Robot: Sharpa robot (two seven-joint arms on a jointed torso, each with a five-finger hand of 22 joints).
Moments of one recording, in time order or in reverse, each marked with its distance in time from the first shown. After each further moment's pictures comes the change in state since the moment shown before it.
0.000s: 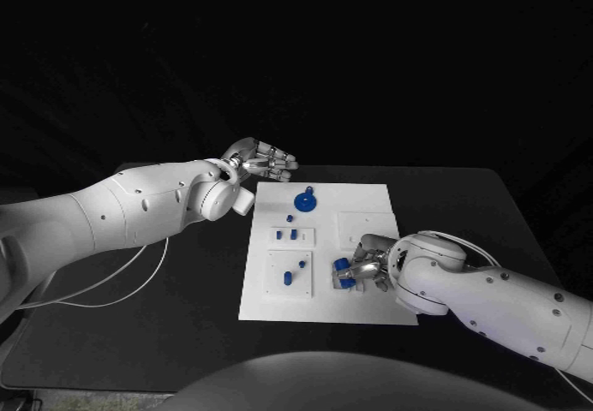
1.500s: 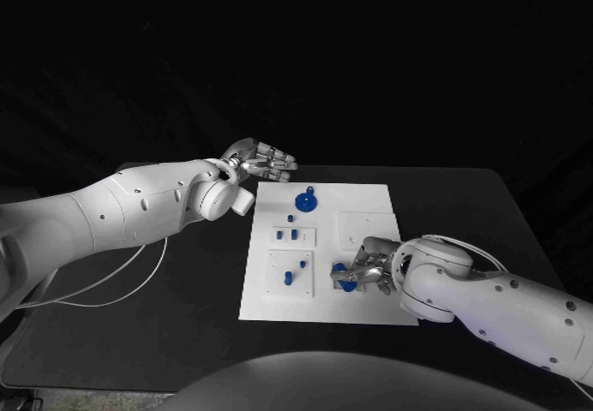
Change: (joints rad) left arm 0.000 -0.006 0.000 0.000 -0.002 0.005 -0.009; left_hand 0.000 0.000 -0.007 0.001 0.000 -0.004 -0.004 0.000 0.000 0.000 0.000 0.000 0.000 0.000 0.000 0.000 0.001 0.000 0.000 0.000 0.000 -0.009; right arm -0.006 -0.034 -0.004 0.052 -0.022 -0.009 -0.001; right_hand 0.032 -0.018 -0.145 0.181 -0.286 0.017 0.004 0.006 0.004 0.005 0.002 -0.020 -0.011 -0.001 0.001 -0.011 -0.002 0.000 0.000 0.000 -0.010 -0.011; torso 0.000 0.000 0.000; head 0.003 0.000
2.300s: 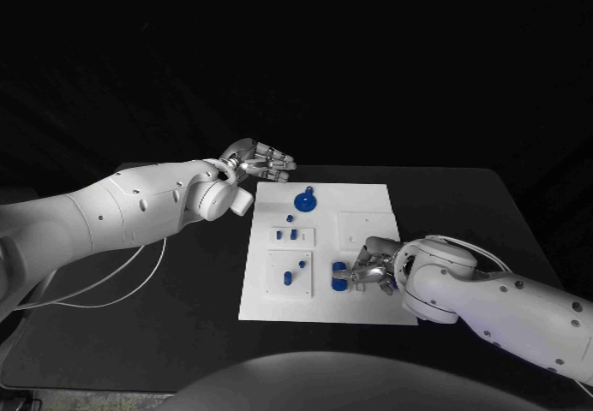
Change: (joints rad) left arm 0.000 -0.001 0.000 -0.001 -0.001 0.000 -0.002; left_hand -0.004 0.004 -0.003 0.003 0.000 -0.004 0.004 0.000 0.000 0.000 0.000 0.000 0.000 0.000 0.000 0.000 0.000 0.000 0.000 0.000 0.000 -0.002; right arm -0.002 -0.026 0.001 0.023 0.008 -0.010 0.000; right_hand -0.036 0.004 0.022 0.001 0.000 0.012 -0.005 0.000 -0.004 0.000 0.000 0.000 0.001 -0.001 0.001 0.000 0.005 -0.005 0.000 0.000 0.004 -0.002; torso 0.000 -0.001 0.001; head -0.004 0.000
